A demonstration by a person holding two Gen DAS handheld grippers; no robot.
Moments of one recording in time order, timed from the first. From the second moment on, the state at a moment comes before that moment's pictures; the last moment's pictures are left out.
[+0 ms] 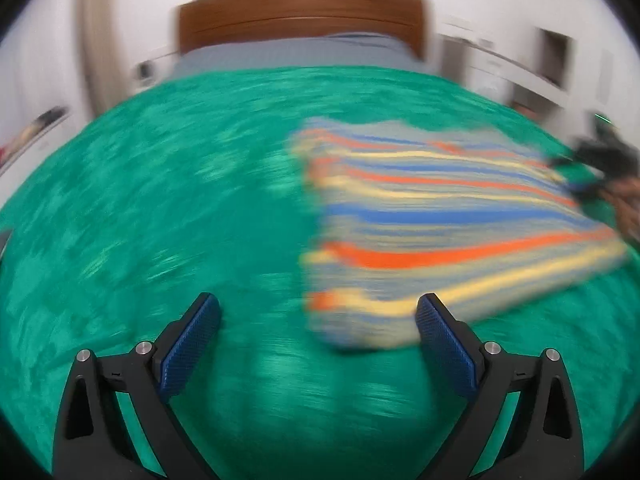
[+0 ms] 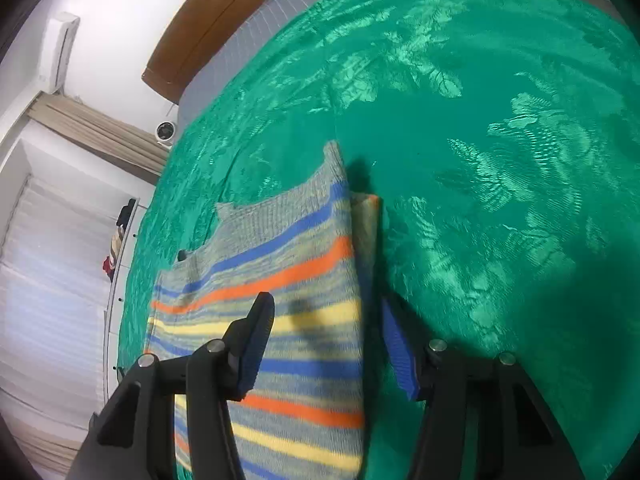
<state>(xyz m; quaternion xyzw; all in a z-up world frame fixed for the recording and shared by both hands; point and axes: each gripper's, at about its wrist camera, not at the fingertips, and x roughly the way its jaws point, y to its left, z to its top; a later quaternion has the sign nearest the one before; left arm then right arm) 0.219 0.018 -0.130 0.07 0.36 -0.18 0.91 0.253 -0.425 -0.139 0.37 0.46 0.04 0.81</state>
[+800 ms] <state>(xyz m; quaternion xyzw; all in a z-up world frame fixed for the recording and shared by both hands) 0.158 -0.263 -0.117 0.22 0.30 -0.46 0.80 0.231 -0.472 -0.141 0.40 0.50 0.15 0.75</state>
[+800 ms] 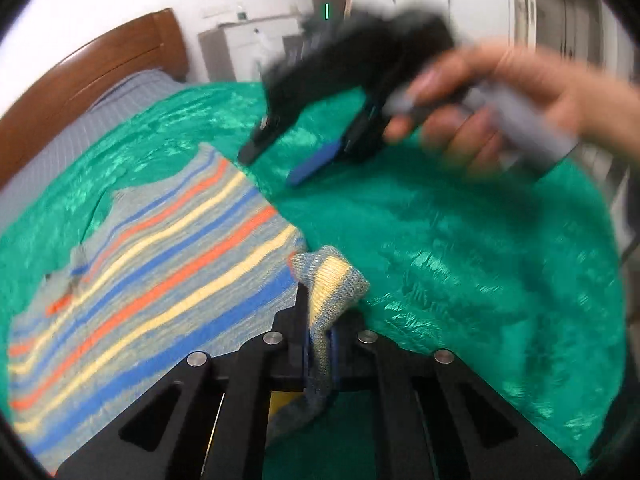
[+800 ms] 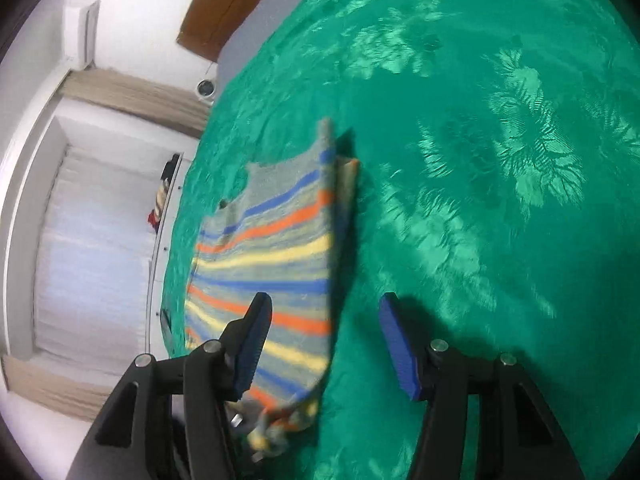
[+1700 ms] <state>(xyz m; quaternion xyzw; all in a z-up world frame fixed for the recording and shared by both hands) 0.236 0.034 -0.118 -0.11 0.38 -0.26 0.88 0.400 -0.139 -0.092 0.28 0.48 0.21 0.81</state>
